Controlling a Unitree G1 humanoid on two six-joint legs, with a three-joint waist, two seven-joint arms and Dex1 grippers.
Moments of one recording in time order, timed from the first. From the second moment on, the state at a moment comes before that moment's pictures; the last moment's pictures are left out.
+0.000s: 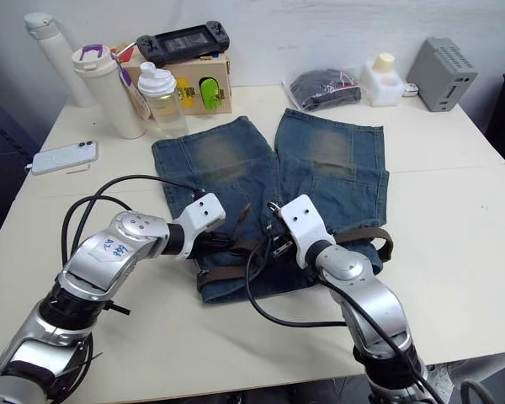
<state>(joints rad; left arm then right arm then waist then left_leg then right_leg) -0.64 0.57 -0.33 -0.34 -0.18 1.18 -0.69 -0.37 -0.32 0.27 -0.65 0.05 1.16 0.25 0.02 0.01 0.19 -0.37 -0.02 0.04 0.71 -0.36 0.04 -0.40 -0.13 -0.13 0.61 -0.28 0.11</state>
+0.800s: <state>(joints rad) -0.80 0.68 -0.39 -0.23 -0.25 1.14 -0.86 -0.42 -0.34 0.35 -0.62 -0.05 1.11 0.19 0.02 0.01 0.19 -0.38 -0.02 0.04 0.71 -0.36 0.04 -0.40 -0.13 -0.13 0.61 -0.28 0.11</state>
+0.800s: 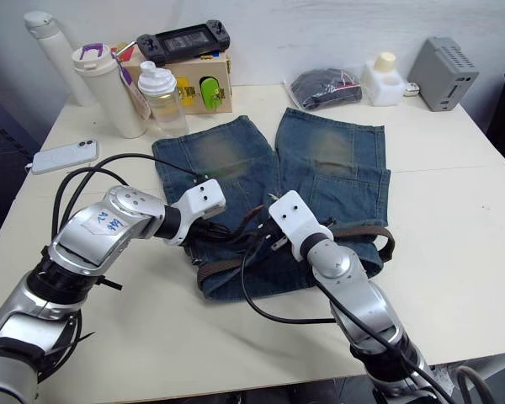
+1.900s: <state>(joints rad) -0.84 0.58 -0.41 -0.11 -0.23 1.13 -0.79 -0.45 -0.42 0.46 -0.65 -0.12 1.12 0.21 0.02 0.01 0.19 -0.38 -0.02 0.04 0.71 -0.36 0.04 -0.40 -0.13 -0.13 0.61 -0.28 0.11</state>
